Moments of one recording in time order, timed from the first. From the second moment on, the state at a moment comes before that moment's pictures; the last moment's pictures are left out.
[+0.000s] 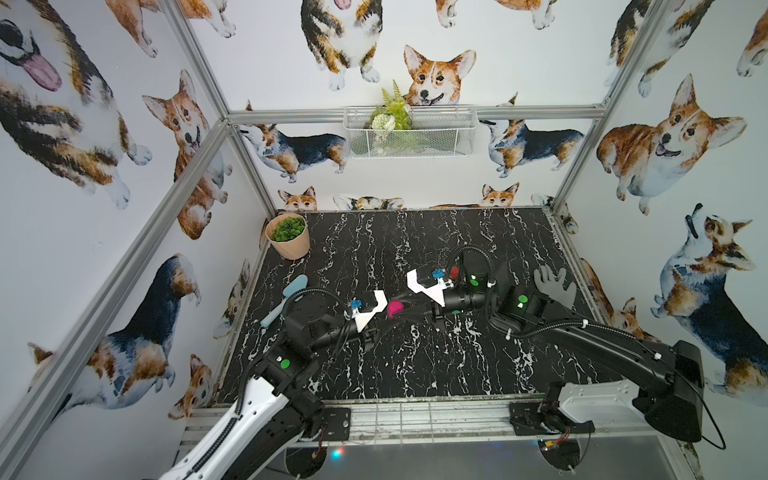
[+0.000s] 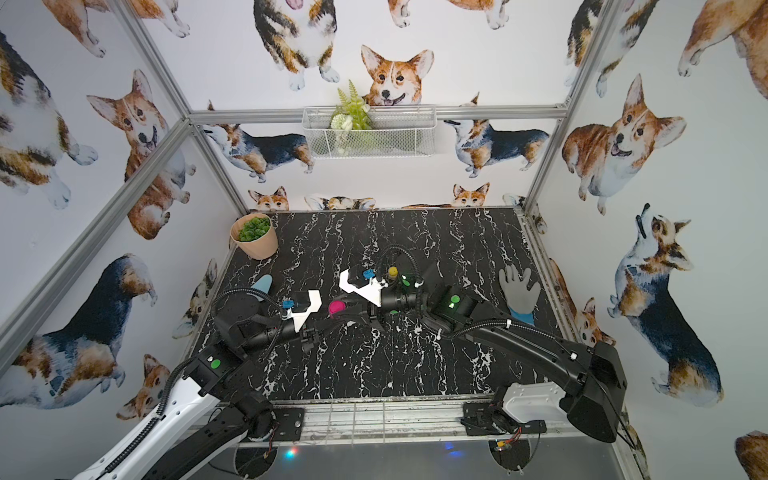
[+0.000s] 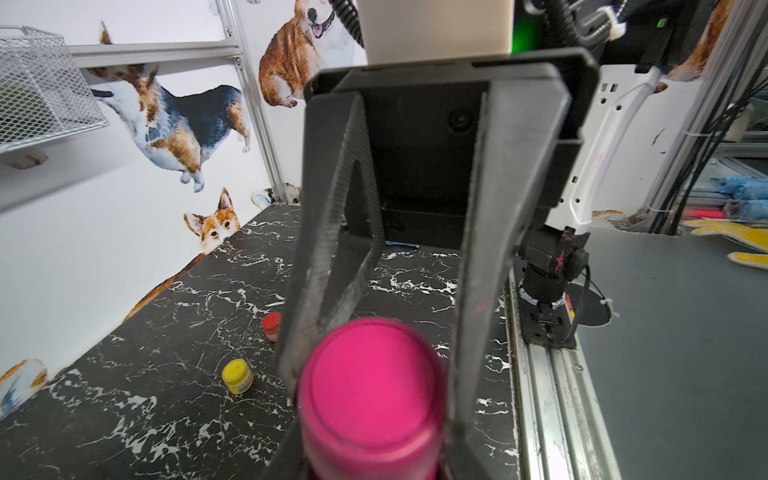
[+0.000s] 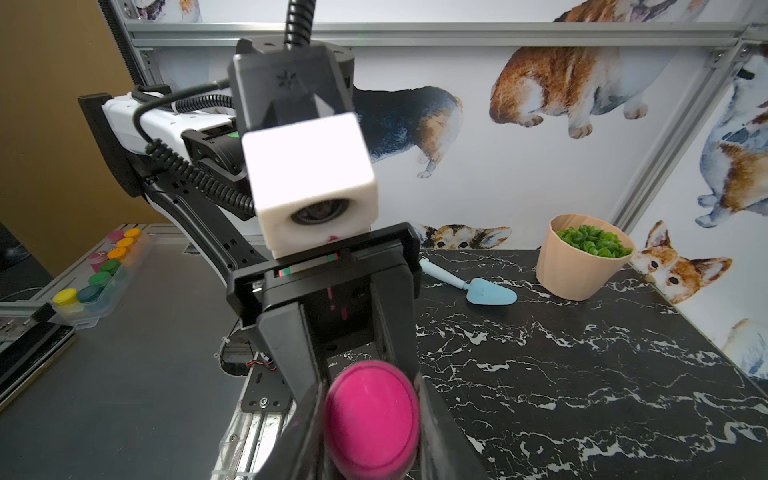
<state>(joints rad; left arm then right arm) -0.61 0.63 0.61 -0.11 0.62 0.17 1.00 1.26 1.09 -0.07 -0.60 -0.15</state>
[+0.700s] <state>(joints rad) -0.61 0.69 0.65 -0.12 0.31 0.25 1.11 1.34 1.13 0.02 -0.12 0.01</state>
